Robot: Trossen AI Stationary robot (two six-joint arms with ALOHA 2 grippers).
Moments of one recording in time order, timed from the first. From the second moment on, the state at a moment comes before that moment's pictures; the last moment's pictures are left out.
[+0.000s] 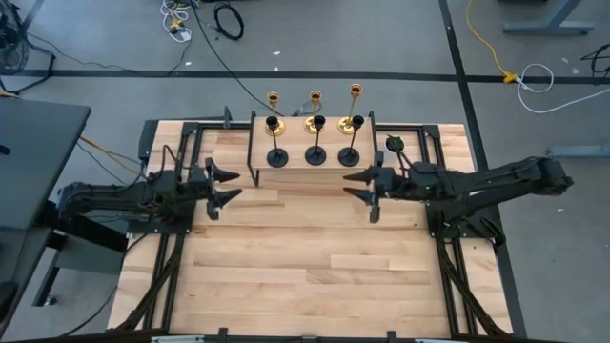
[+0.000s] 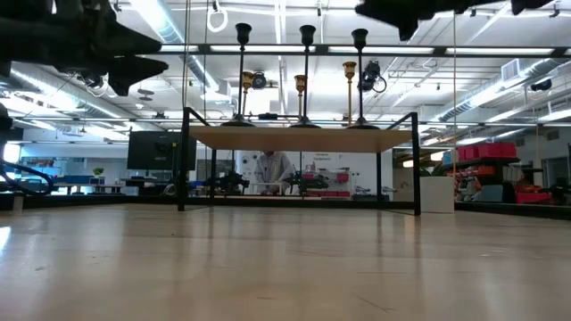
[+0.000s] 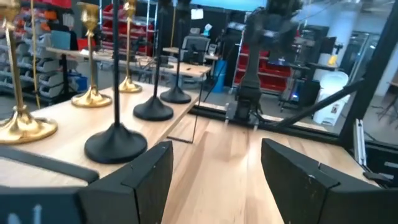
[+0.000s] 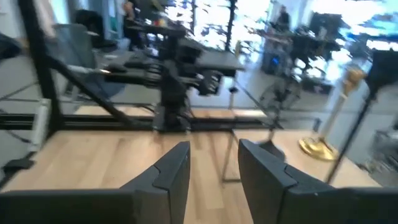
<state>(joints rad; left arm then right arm) 0.04 0.26 0.15 0.16 -0.20 -0.15 0.09 0.99 0.68 0.24 0.19 -0.08</state>
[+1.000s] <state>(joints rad) -0.04 0.26 0.16 0.09 -0.33 -0.09 0.03 0.80 0.02 0.92 0.33 0.00</state>
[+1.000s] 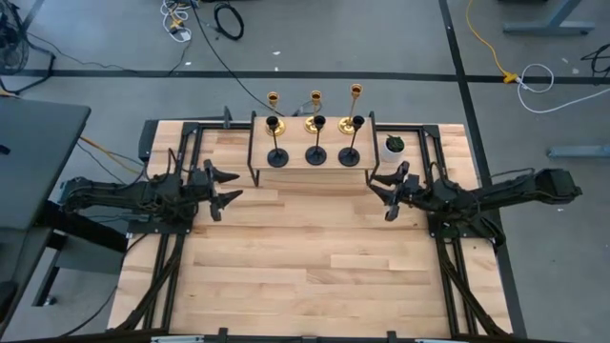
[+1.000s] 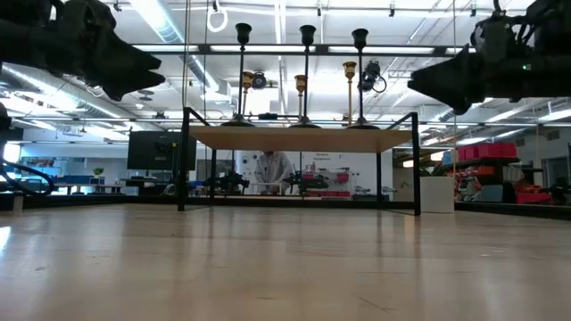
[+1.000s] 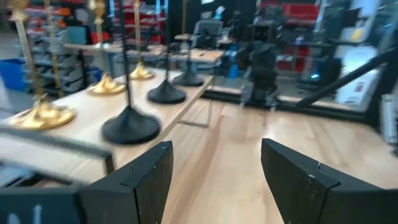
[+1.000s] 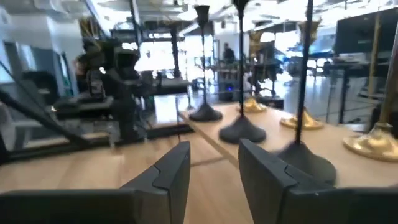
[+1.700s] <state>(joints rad) -0.04 0.26 0.16 0.00 -0.40 -0.05 0.02 0.19 0.02 0.27 0.29 -0.04</state>
